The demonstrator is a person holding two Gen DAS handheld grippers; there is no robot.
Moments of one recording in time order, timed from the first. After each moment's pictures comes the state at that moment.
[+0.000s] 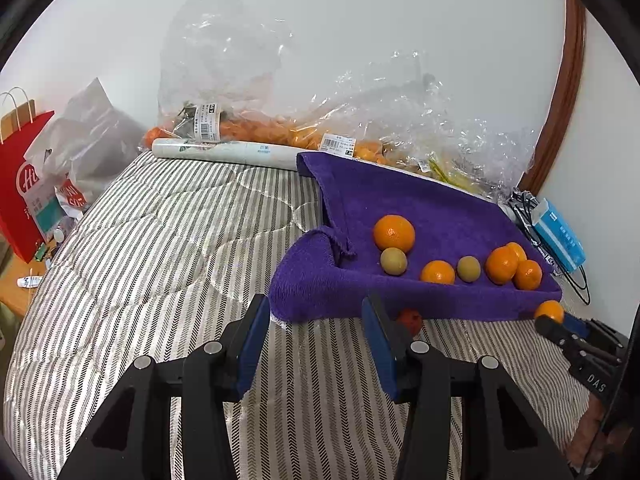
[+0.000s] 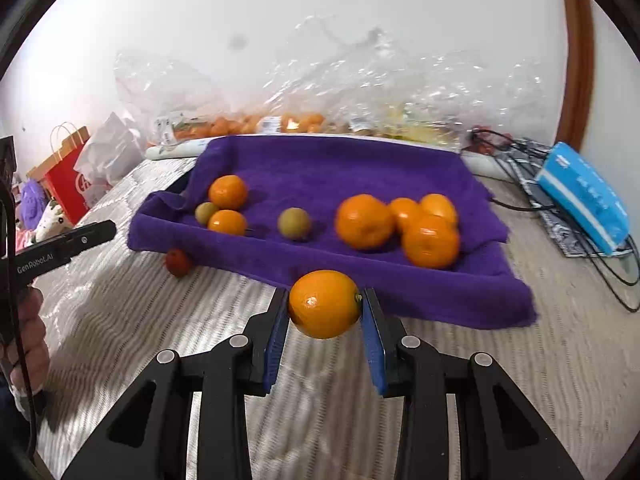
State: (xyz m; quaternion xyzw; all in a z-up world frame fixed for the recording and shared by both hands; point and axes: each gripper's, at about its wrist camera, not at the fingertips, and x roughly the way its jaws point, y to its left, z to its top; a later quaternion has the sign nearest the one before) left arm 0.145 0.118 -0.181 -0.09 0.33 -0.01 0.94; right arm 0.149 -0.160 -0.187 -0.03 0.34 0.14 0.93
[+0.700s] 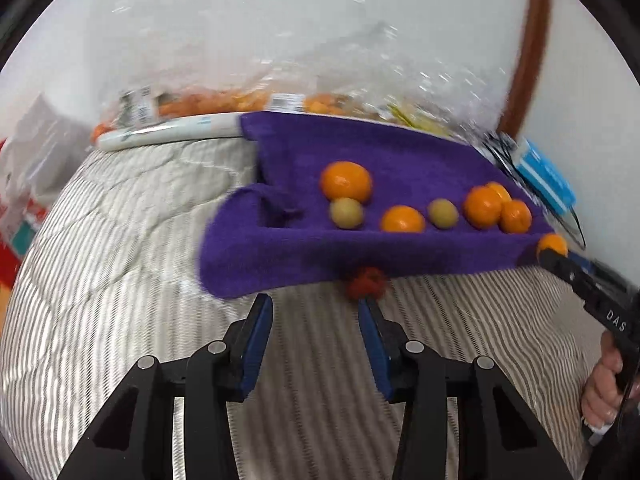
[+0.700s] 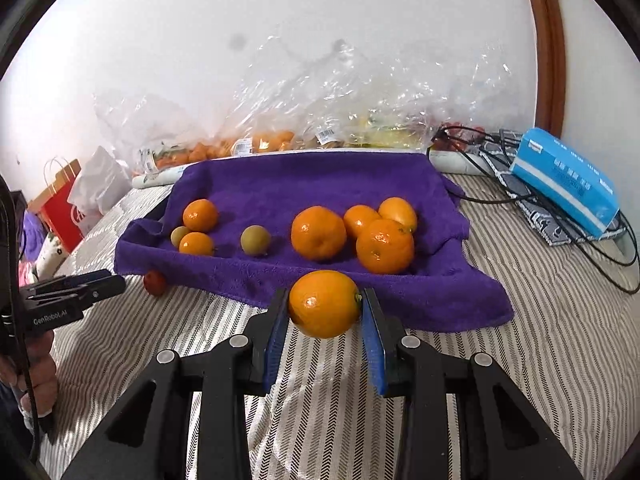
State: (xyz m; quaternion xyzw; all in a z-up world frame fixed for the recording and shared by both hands) left arm 0.163 0.072 -0.201 -0.02 0.38 -0.07 0.92; right arm 0.155 -0.185 -0.188 0.01 0.32 0.14 0.94
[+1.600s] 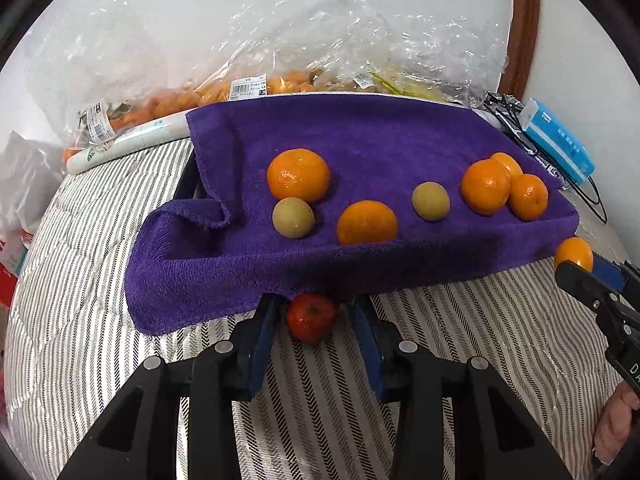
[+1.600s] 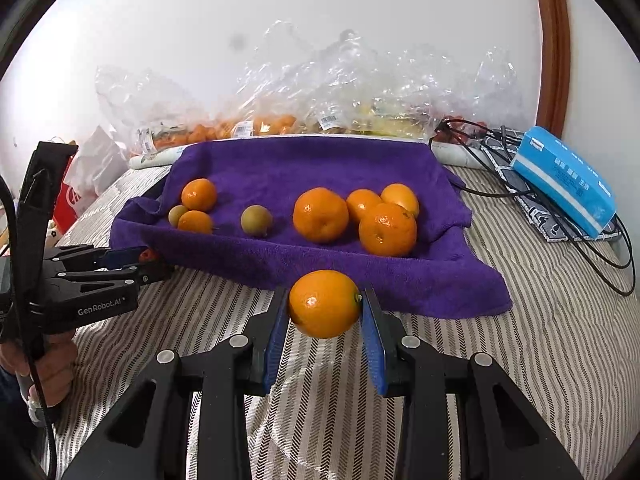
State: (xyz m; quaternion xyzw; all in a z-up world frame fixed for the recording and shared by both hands) left arm 0.196 0.027 -0.205 0.03 0.42 -0.05 0.91; right arm 0.154 -0.186 -0.194 -0.01 0.34 0.13 0.93
